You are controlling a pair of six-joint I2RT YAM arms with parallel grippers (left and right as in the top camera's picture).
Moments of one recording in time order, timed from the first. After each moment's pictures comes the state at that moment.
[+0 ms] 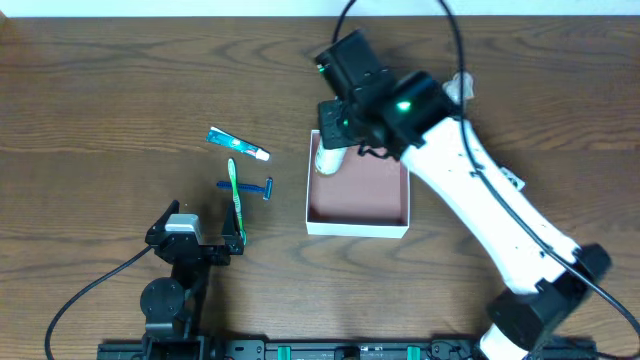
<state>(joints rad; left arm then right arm) -0.01 0.01 0.02 -0.11 0.07 -0.09 0.69 1.84 1.94 -1.17 0.09 0.50</state>
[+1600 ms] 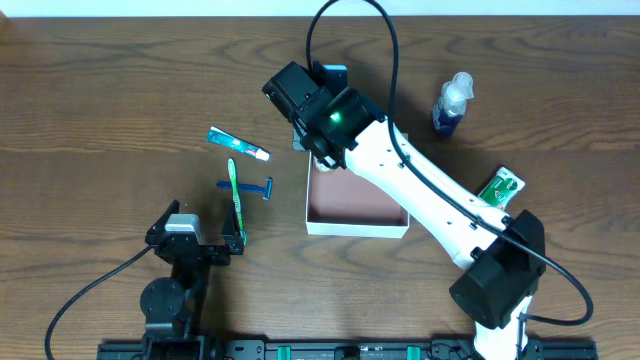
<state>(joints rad) -0.01 0.01 0.02 -0.11 0.07 -0.09 0.78 2.00 1.93 -1.08 0.36 0.77</state>
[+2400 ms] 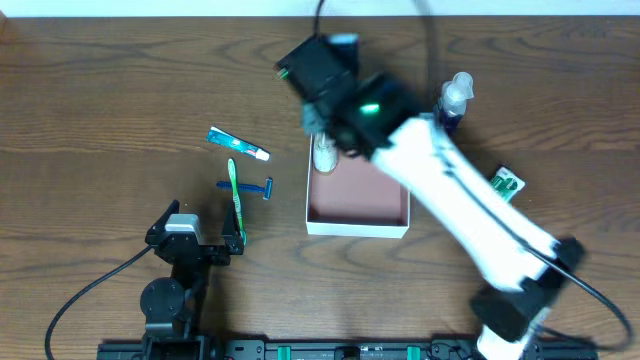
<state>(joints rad) -0.01 0.01 0.02 -0.11 0.07 -0.09 0.73 1.87 2.09 -1.18 0.36 0.62</state>
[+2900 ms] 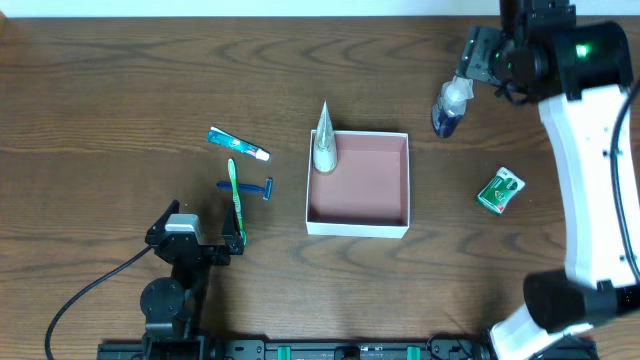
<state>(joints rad) -0.01 0.01 0.02 -0.11 0.07 -0.09 0.17 1.81 2.13 -1.35 0.20 0.41</state>
